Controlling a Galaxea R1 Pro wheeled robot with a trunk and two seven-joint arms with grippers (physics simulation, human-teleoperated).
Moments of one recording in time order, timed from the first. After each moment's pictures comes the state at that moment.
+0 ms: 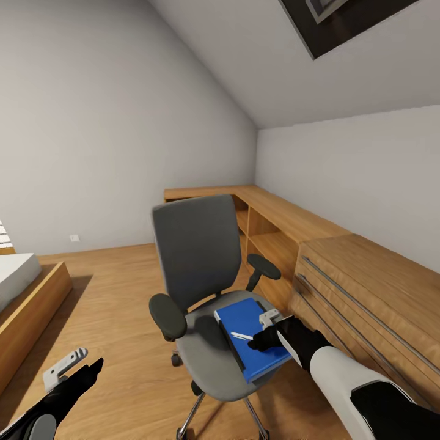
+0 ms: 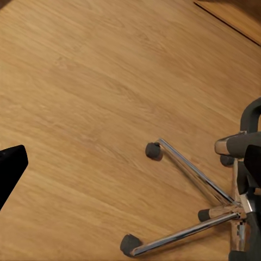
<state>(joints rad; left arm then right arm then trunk) -0.01 -0.04 0.38 -1.61 0.48 0.59 0.23 -0.86 0.04 0.26 -0.27 0.10 0.45 0.31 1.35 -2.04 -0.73</state>
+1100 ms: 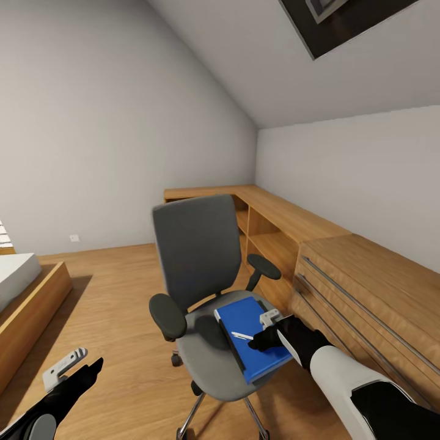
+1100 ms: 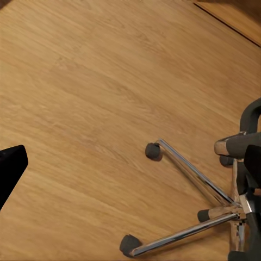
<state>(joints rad) -0.01 -0.04 0.38 -1.61 0.48 0.59 0.23 -0.86 0.04 0.26 -0.28 0.10 0.47 0.31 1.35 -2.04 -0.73</state>
